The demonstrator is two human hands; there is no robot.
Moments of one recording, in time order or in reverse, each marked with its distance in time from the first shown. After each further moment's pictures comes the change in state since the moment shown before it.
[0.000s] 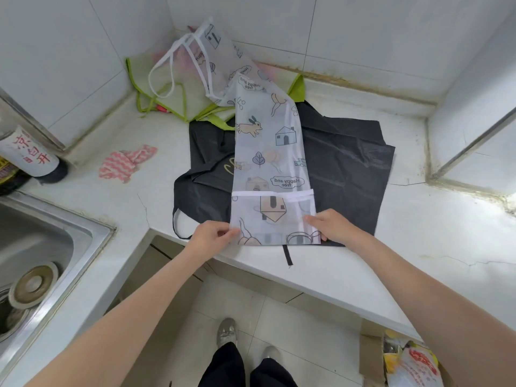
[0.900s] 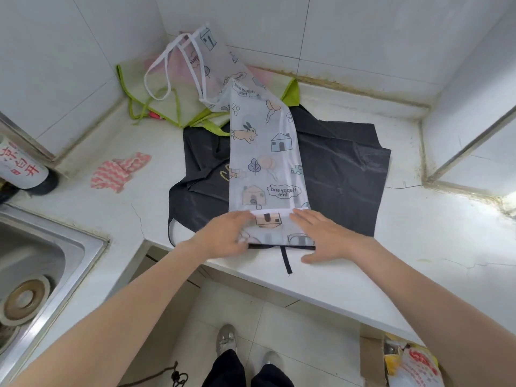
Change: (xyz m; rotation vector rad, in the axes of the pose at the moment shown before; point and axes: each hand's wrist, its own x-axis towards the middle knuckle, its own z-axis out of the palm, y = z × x) left_hand 0.024 0.030 -0.009 0.527 -0.199 0.369; right_hand -0.008 -0.006 -0.004 -0.686 -0.215 -0.328
